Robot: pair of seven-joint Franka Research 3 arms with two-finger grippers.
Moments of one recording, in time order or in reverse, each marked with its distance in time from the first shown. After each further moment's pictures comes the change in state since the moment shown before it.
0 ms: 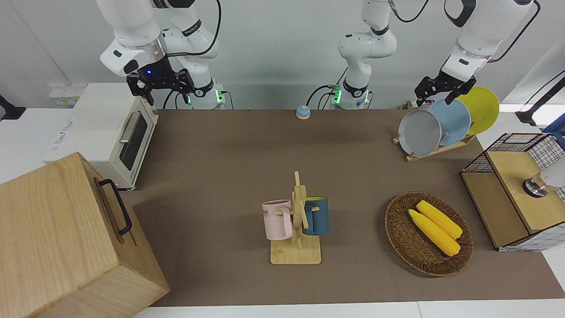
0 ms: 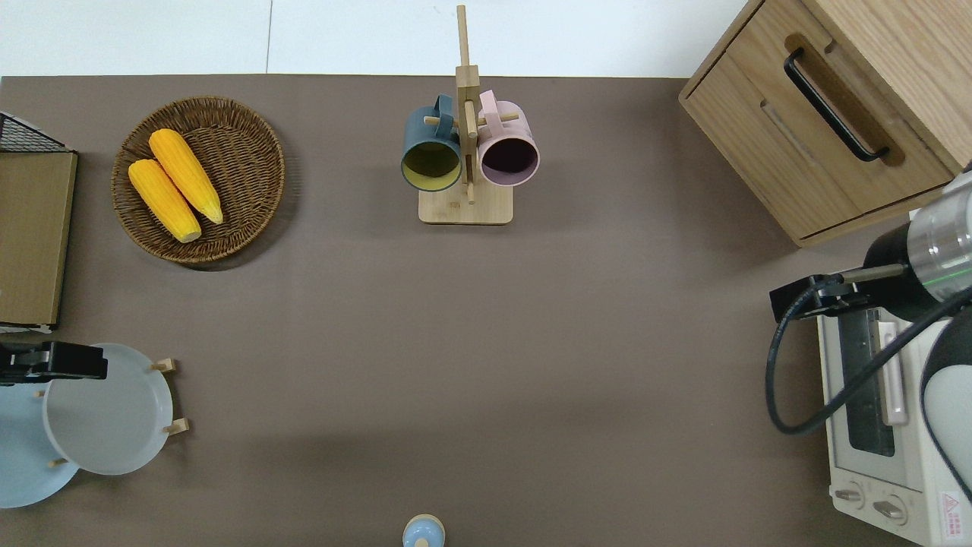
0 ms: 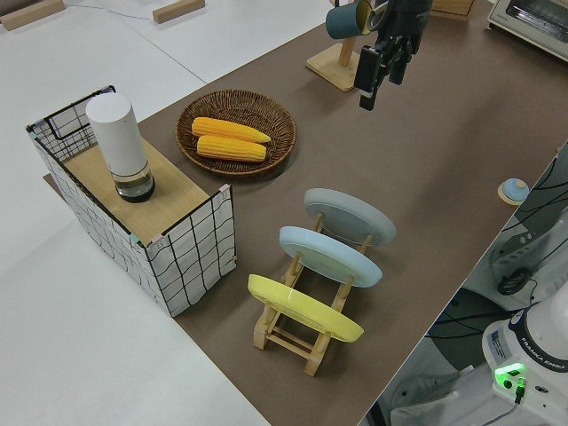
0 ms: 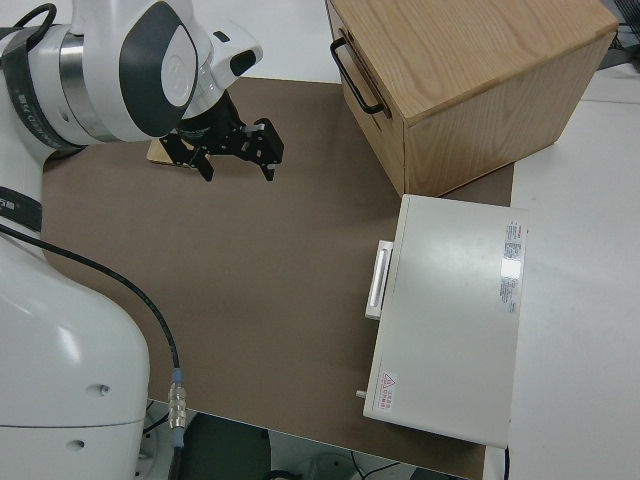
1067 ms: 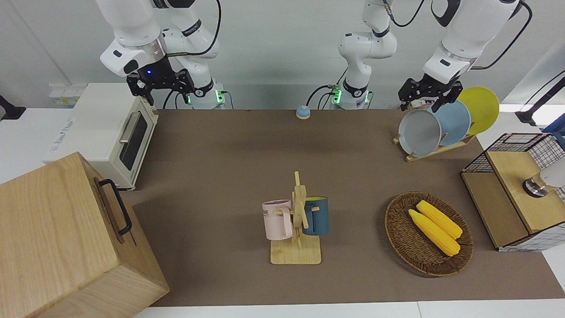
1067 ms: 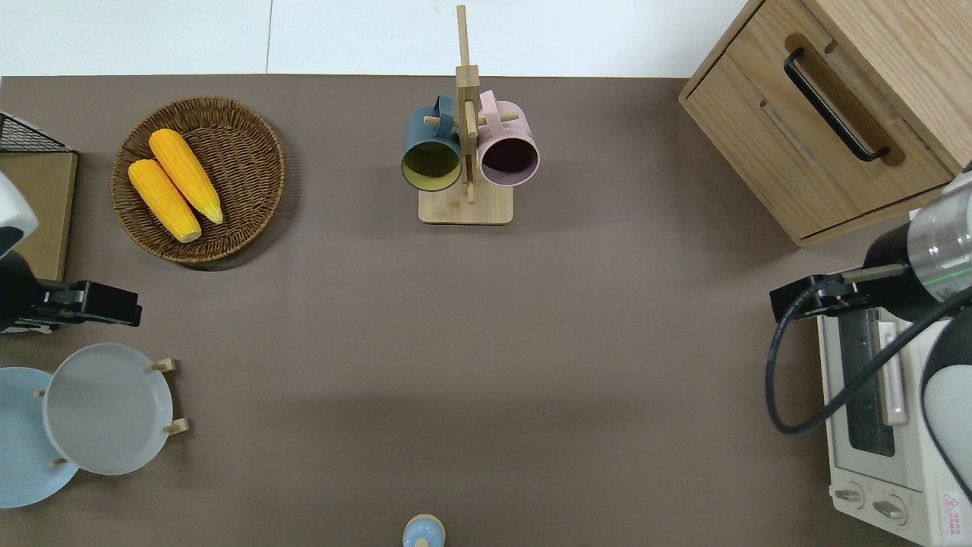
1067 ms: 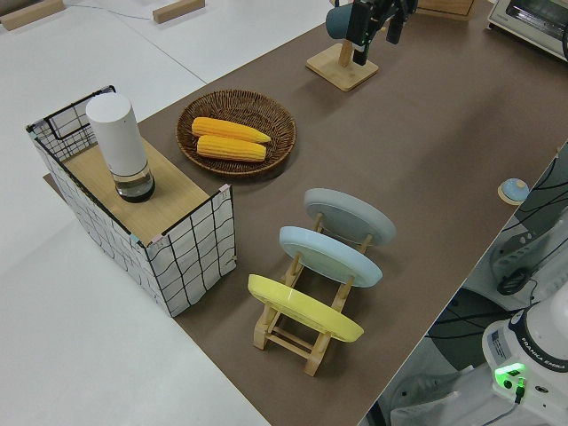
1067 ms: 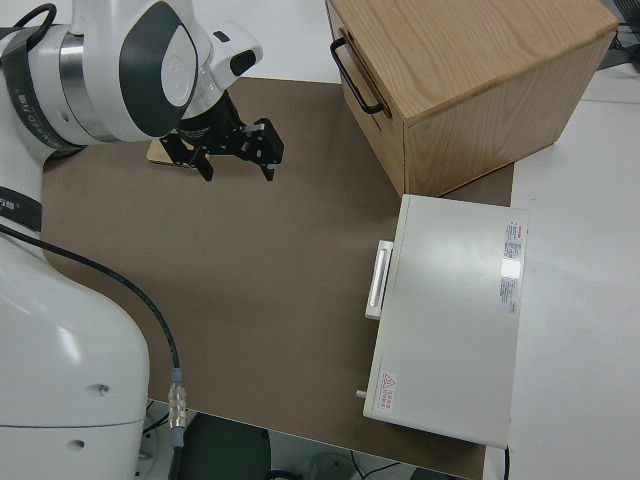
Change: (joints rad) left arm -0.051 0.161 -0.025 0.253 -0.047 -0.067 0.011; right arm 0.000 0.000 0.000 0.000 0.000 0.000 0.000
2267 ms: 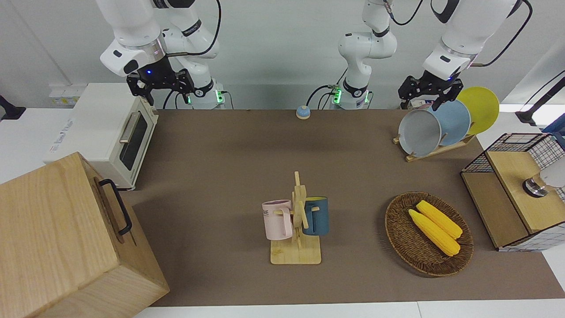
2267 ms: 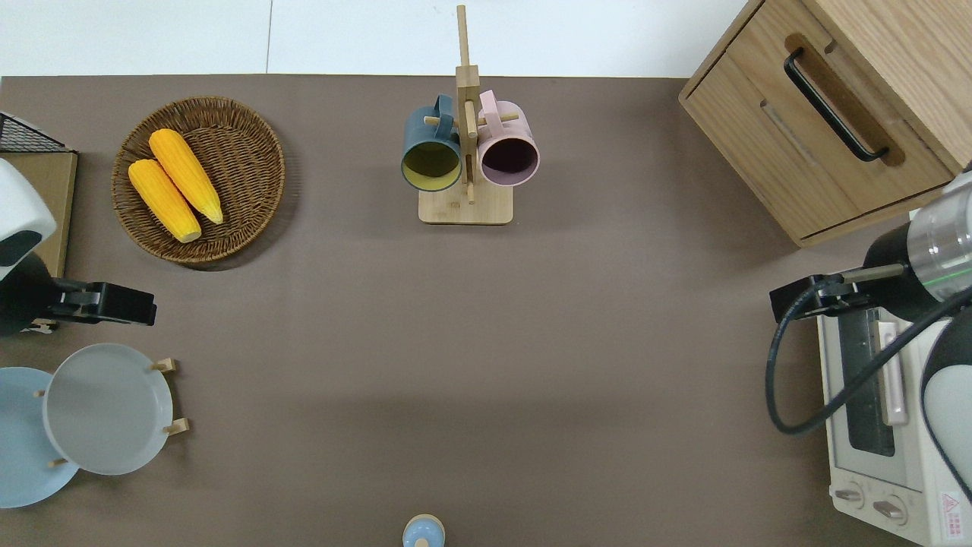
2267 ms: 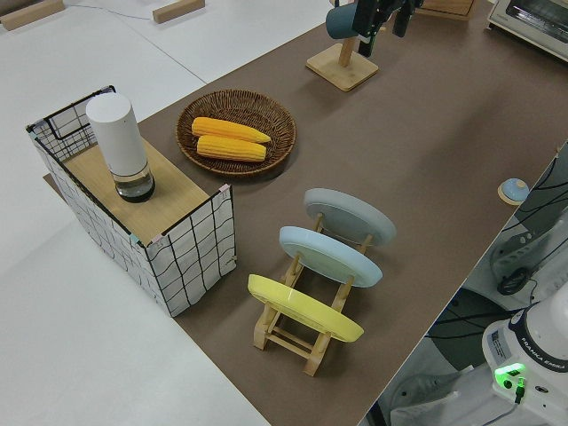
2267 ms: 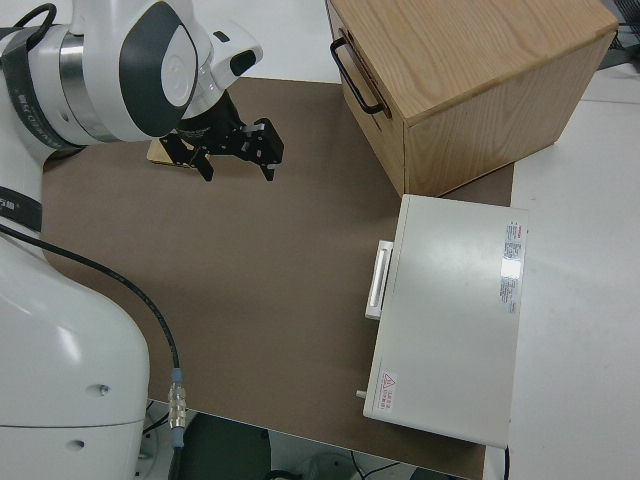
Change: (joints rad) left arm -0.032 -0.010 -0.007 0.001 -0.001 0.012 0.001; right arm 0.000 0.000 0.000 0.000 0.000 0.000 0.000
